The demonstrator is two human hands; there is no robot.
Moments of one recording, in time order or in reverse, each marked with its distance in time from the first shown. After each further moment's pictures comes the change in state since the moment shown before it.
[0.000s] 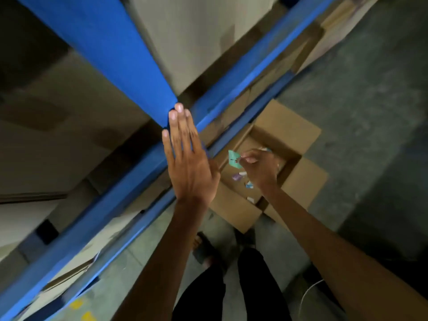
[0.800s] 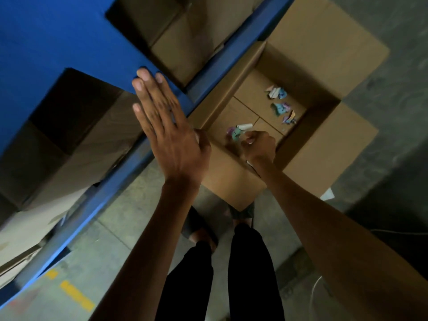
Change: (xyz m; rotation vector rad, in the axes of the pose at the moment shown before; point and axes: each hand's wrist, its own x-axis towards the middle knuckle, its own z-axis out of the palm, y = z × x) left_hand -0.045 0.015 0.257 0.067 -0.121 -0.126; right_hand 0.121 0.240 0.130 -0.363 -0.085 0.320
